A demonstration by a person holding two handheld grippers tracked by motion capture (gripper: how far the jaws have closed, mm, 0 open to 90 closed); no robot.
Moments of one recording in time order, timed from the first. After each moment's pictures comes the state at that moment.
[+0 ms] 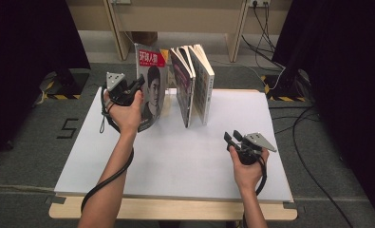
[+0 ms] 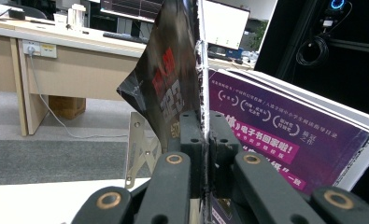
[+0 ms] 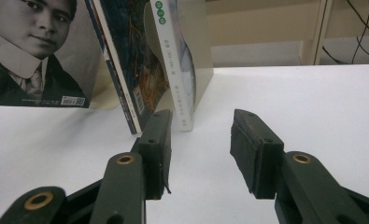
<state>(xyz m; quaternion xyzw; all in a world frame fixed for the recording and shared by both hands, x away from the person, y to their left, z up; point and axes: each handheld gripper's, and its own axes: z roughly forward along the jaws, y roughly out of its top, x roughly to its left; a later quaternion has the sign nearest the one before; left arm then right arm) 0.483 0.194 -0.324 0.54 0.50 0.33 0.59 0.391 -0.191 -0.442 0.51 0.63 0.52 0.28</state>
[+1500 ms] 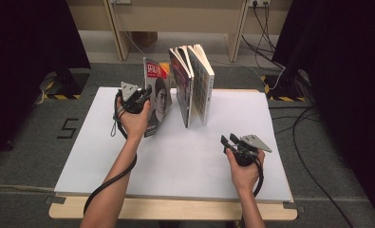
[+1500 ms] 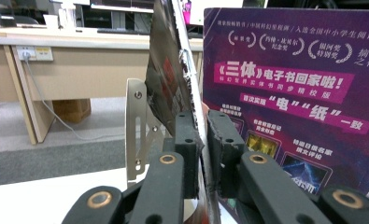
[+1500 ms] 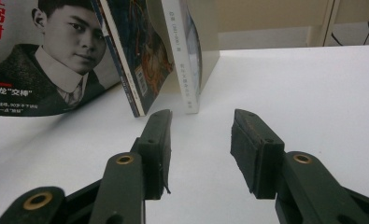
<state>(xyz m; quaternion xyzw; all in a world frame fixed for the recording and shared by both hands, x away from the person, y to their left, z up) 0.510 0.185 -0.383 0.59 0.47 0.35 0.56 0.393 -0.184 -0.455 0.51 0.64 0.51 0.26</state>
